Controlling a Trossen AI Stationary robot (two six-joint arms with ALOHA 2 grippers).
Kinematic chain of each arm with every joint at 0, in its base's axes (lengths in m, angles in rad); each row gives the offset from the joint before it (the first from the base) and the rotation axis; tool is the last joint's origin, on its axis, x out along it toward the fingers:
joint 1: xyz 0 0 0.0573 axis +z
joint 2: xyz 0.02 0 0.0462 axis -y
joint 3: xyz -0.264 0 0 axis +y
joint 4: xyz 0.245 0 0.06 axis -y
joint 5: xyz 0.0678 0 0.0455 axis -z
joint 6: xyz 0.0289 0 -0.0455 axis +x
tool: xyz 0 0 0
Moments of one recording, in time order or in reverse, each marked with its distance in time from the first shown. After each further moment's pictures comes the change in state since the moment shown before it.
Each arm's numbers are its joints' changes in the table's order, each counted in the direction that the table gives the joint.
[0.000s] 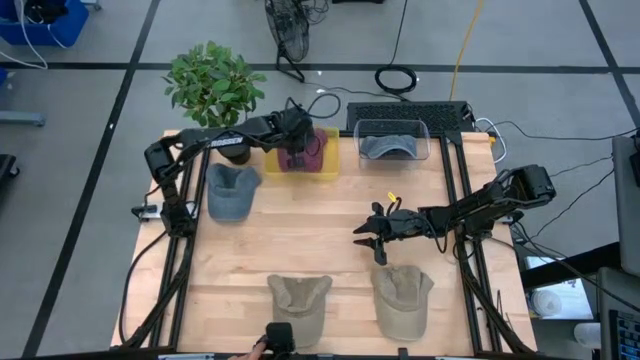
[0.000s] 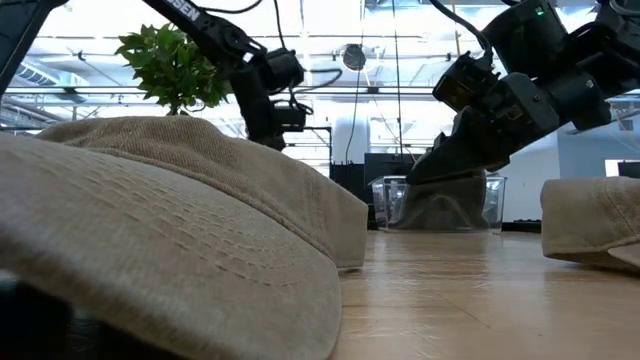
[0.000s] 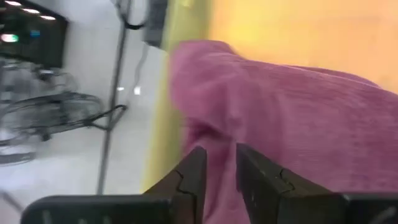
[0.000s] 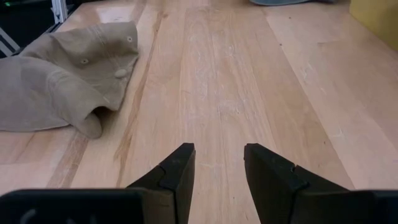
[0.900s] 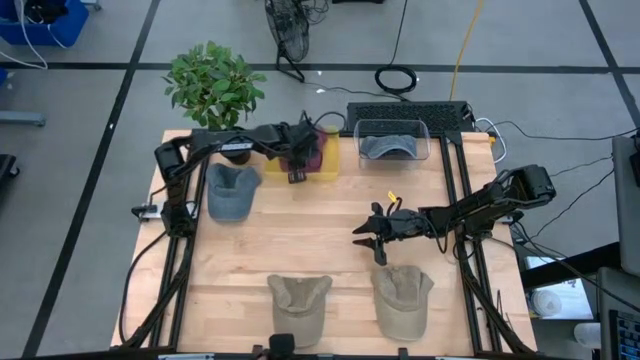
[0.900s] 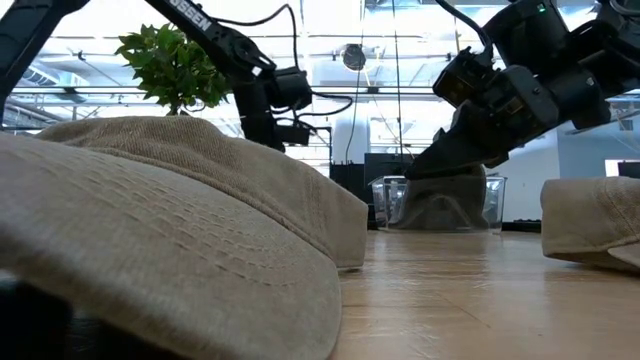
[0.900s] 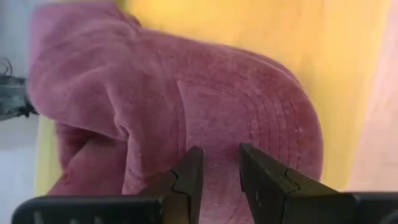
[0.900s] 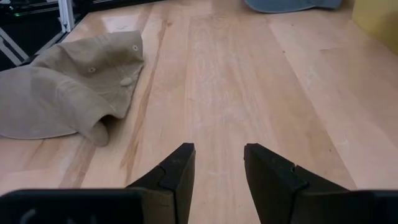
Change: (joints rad) left arm -0.046 -0.082 -0.002 -0.130 0.097 -0.101; right arm 0.006 0.000 0.000 0.023 -0.004 0.009
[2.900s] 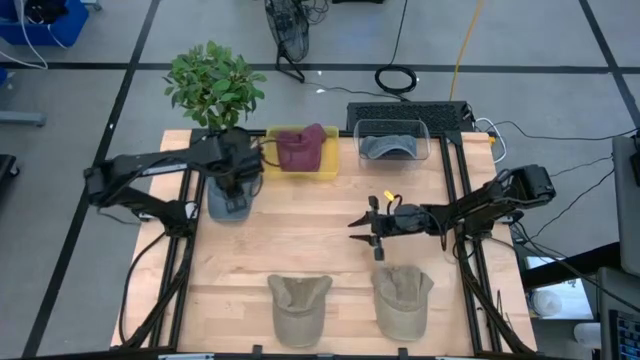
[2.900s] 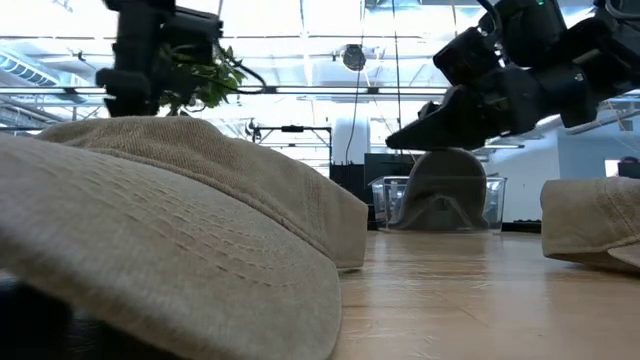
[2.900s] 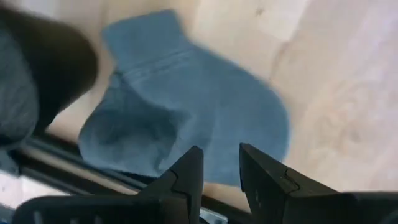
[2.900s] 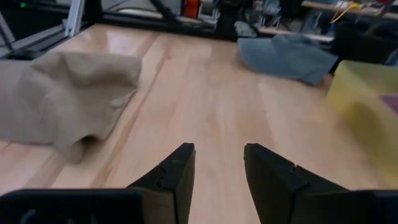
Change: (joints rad) left arm -0.135 0.601 0.347 -0.657 0.038 -0.420; right arm -0.036 -0.001 0.000 0.148 0.000 -0.288
